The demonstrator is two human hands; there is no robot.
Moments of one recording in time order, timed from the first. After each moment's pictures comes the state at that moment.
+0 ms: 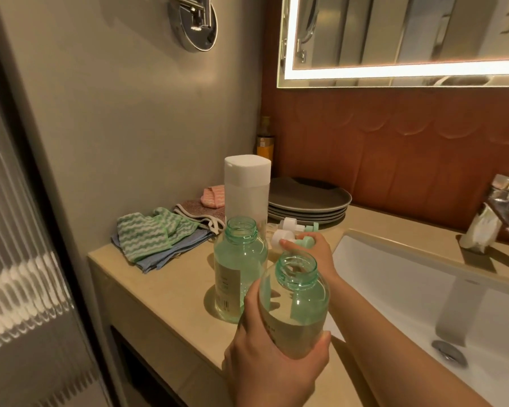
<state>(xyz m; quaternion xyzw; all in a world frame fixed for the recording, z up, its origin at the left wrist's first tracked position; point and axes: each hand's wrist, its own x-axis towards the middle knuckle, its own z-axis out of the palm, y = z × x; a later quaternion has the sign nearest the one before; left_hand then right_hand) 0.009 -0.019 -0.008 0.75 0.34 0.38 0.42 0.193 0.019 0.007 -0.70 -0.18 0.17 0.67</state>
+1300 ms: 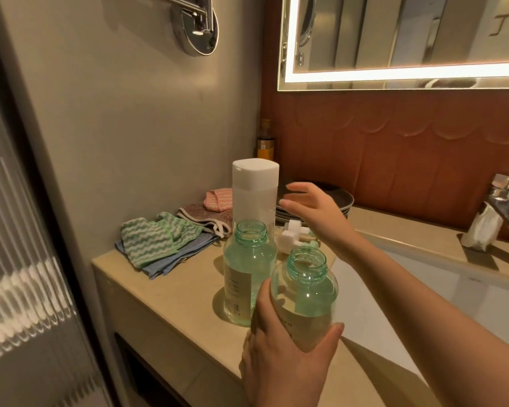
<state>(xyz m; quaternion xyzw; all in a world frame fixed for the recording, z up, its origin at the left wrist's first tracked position) 0.009 -0.014 -0.002 0.76 0.36 0.32 0.43 0.182 0.014 0.085 -0.71 -0.43 0.07 0.55</state>
